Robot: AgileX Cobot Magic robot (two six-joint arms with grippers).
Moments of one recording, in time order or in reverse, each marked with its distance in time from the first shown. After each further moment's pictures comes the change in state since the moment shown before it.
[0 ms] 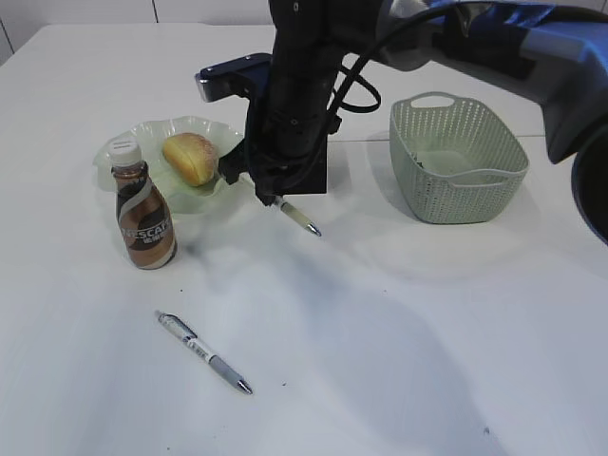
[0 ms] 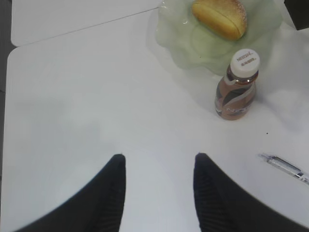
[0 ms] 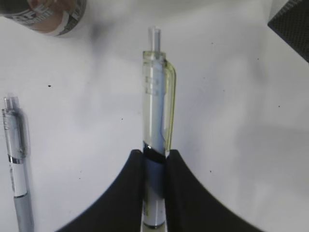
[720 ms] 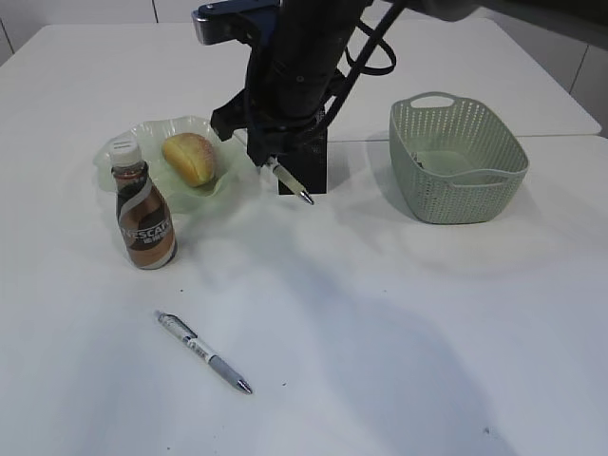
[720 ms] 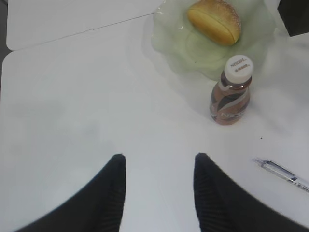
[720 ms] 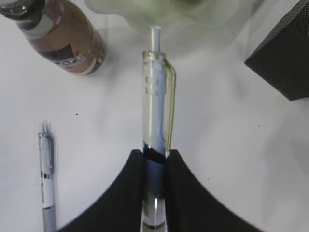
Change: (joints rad) left arm 0.000 0.000 0.000 -0.015 -0.016 0.000; right arm 0.000 -0.131 0.081 0.028 -0.087 0.016
